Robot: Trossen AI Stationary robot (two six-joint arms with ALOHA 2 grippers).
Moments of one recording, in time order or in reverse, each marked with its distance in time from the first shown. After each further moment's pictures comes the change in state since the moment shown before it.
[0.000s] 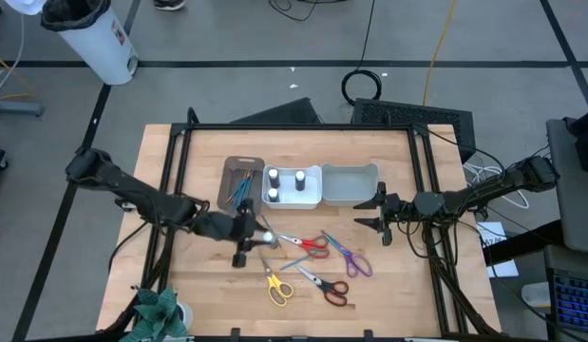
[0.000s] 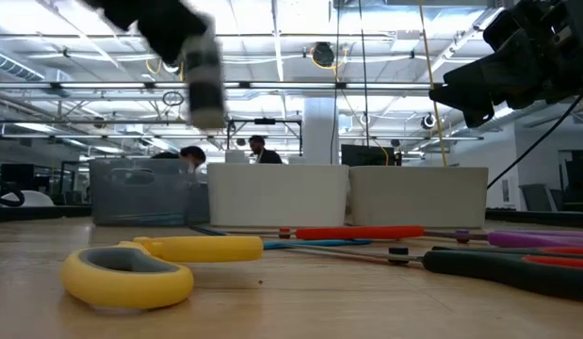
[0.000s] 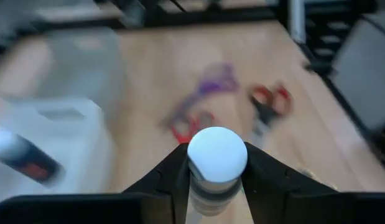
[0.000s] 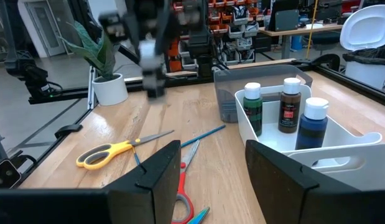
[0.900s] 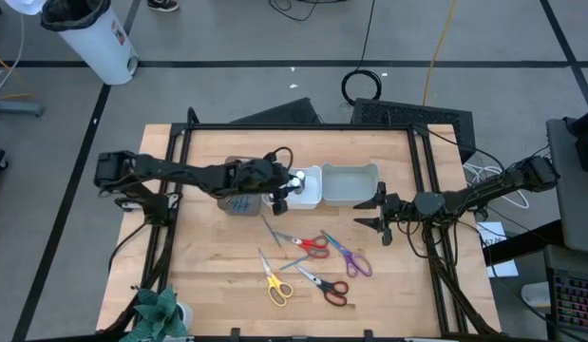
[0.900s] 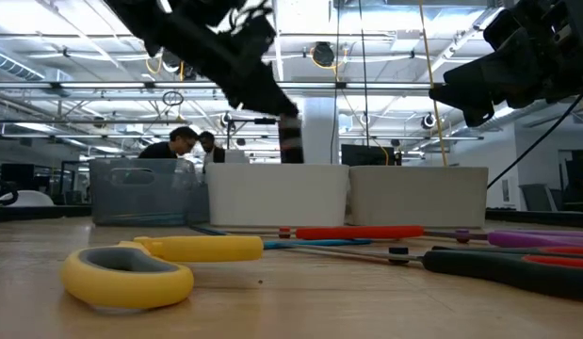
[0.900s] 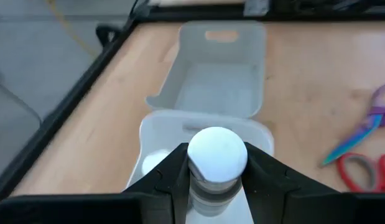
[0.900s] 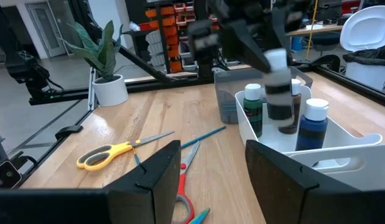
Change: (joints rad) left arm 0.475 0.288 0.139 0.152 0.112 0.174; right arm 0.000 0.000 0.000 0.006 0.000 0.000
